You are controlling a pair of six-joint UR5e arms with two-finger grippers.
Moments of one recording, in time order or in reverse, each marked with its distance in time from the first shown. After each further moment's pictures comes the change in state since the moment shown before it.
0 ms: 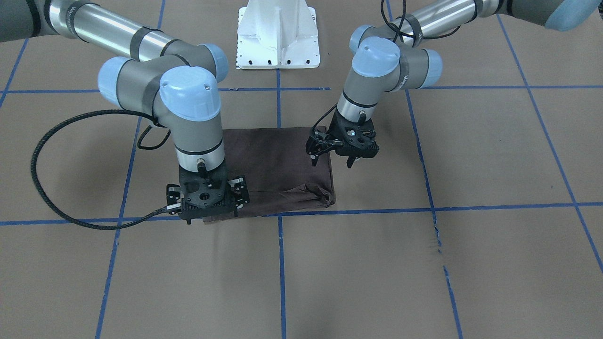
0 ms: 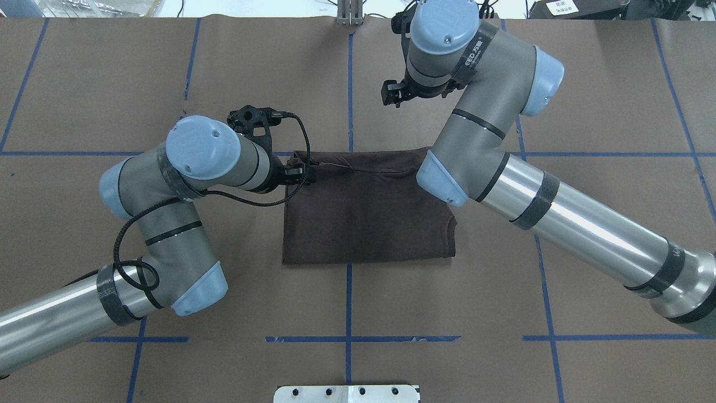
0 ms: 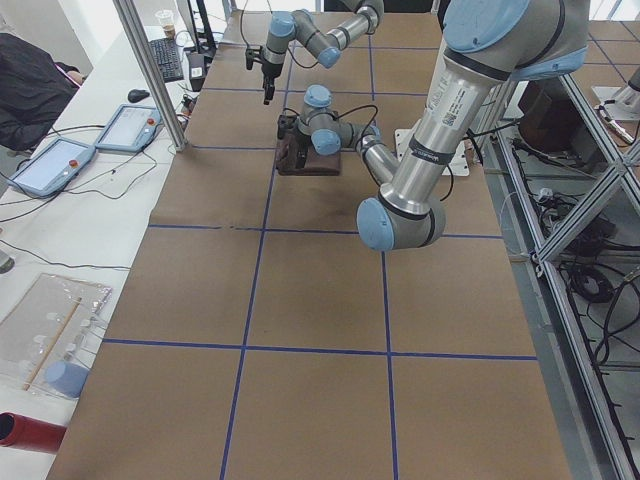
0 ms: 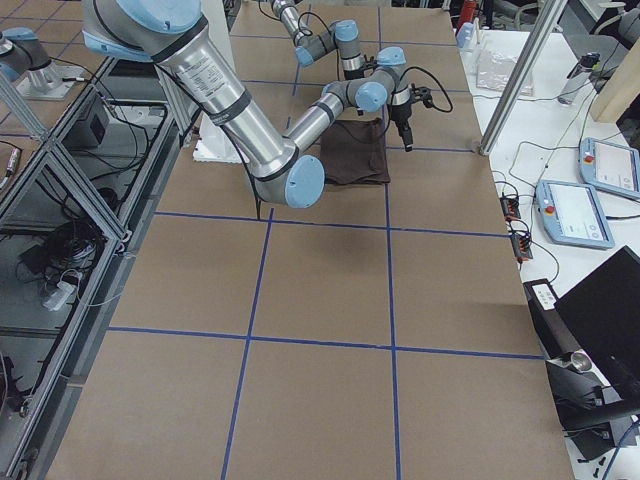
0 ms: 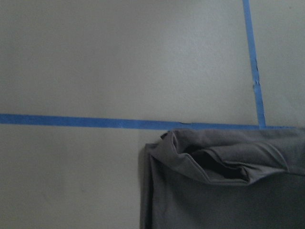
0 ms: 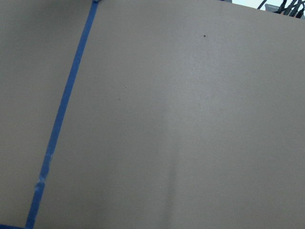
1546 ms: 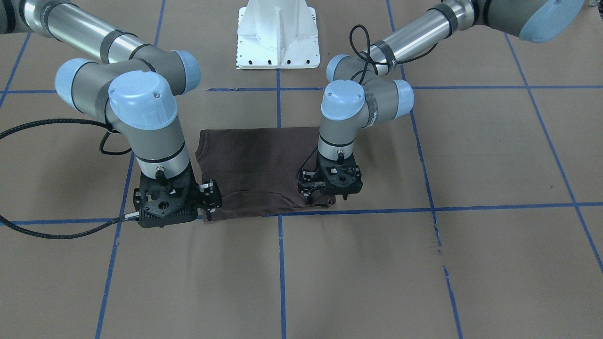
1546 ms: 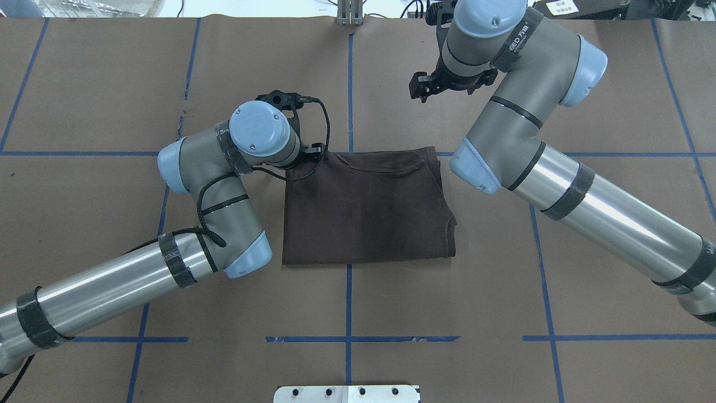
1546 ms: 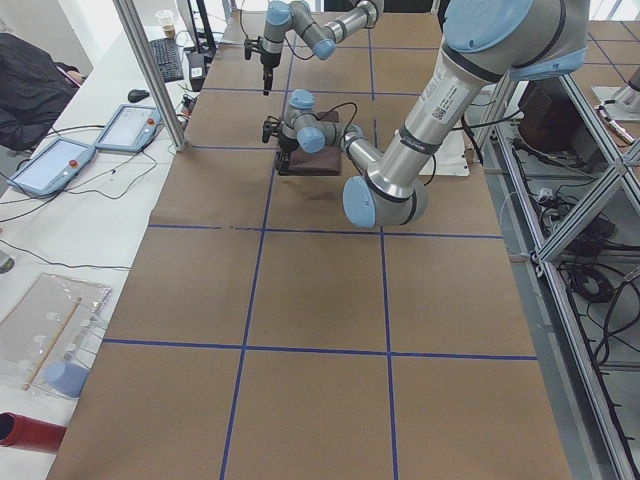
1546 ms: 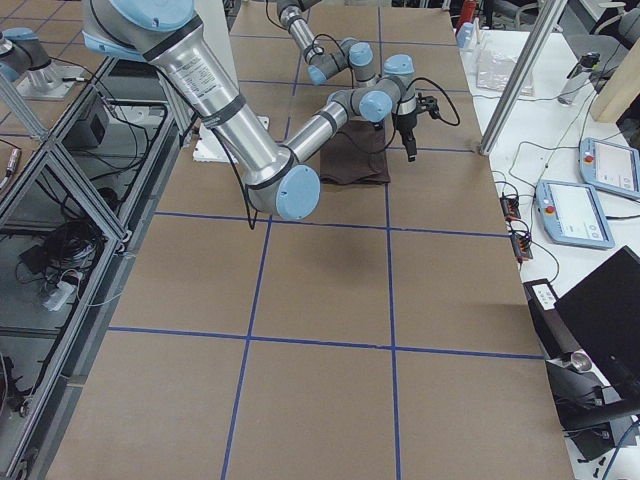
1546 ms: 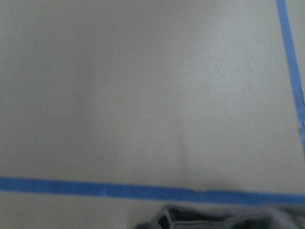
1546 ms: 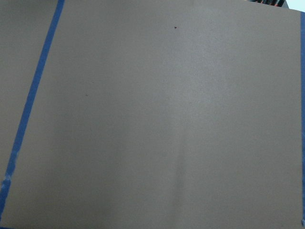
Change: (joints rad) left arm -0.054 -0.179 0.318 -0.003 0.072 0.020; right arm 0.042 -0.058 0.025 0.012 0.052 -0.015
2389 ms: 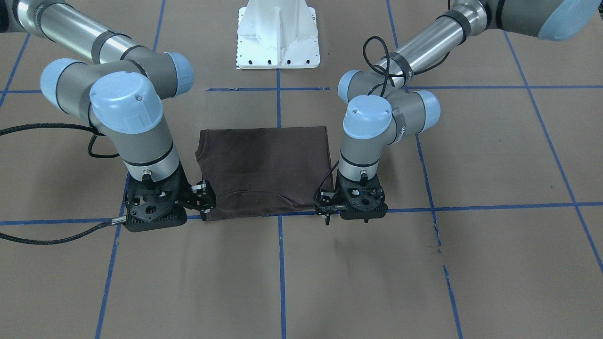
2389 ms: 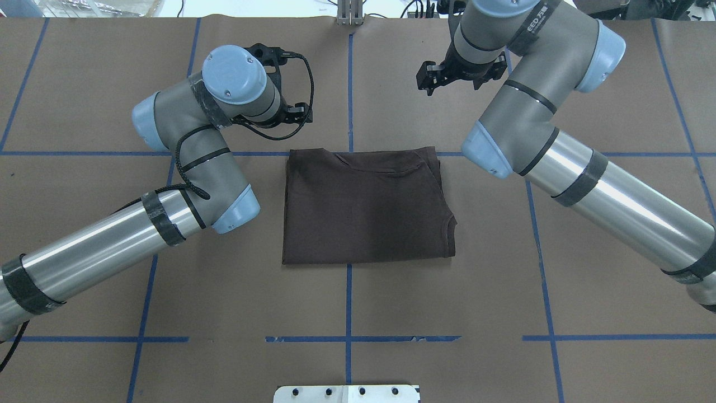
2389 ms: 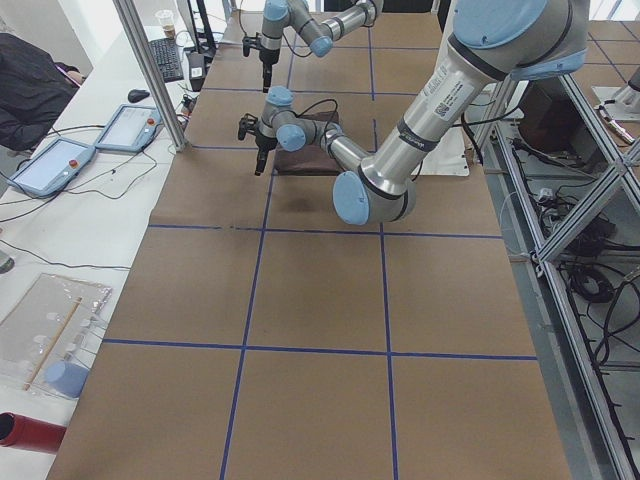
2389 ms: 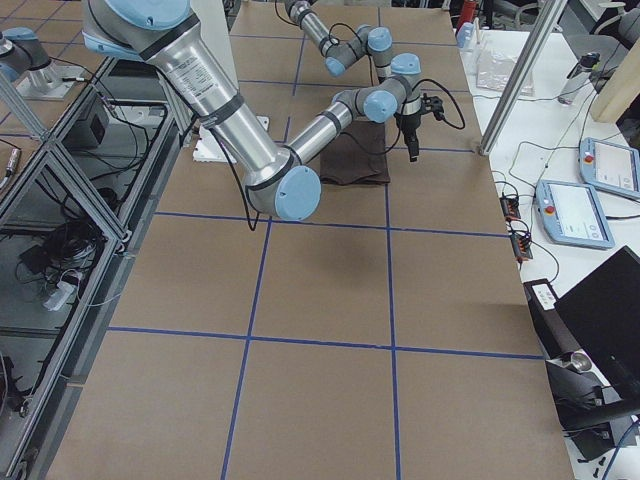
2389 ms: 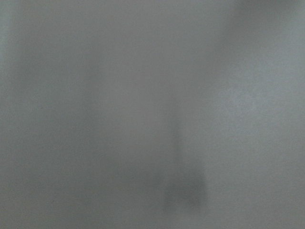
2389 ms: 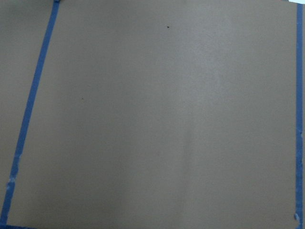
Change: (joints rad) left arm -0.099 -0.003 -0.044 0.005 -0.074 0.125; right arm 0.063 -0.012 0.003 -0.002 0.109 -0.002
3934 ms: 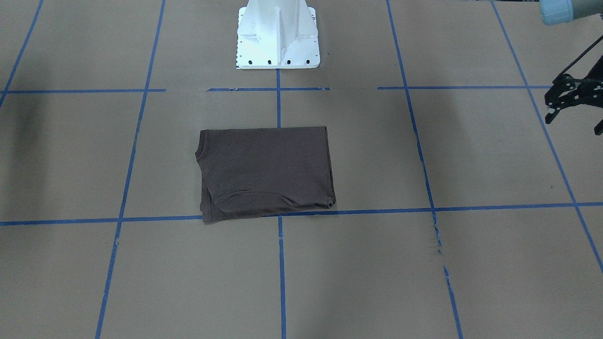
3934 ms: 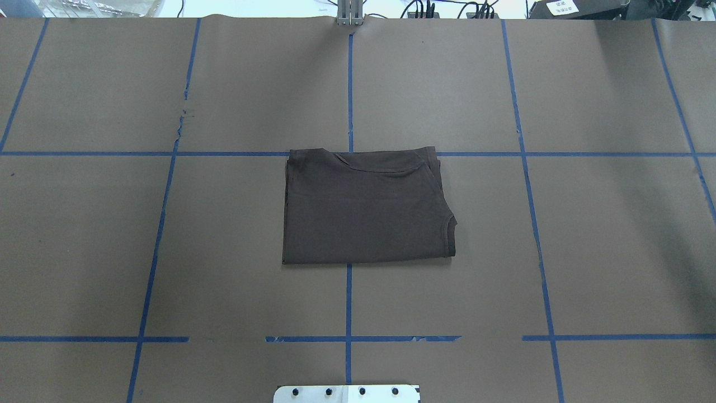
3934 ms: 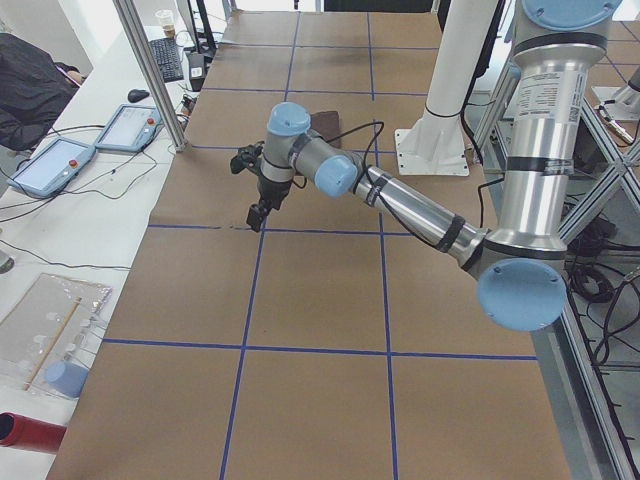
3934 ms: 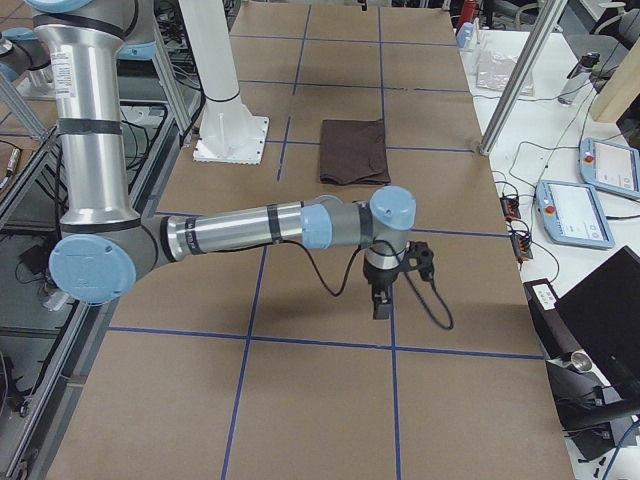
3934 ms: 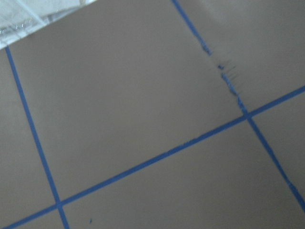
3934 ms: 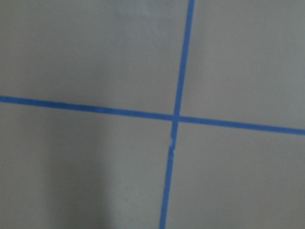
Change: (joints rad) left arm -0.586 0.809 -0.641 0.245 -0.448 0.962; right arm 0.610 -0.761 0.237 -0.113 0.276 -0.789
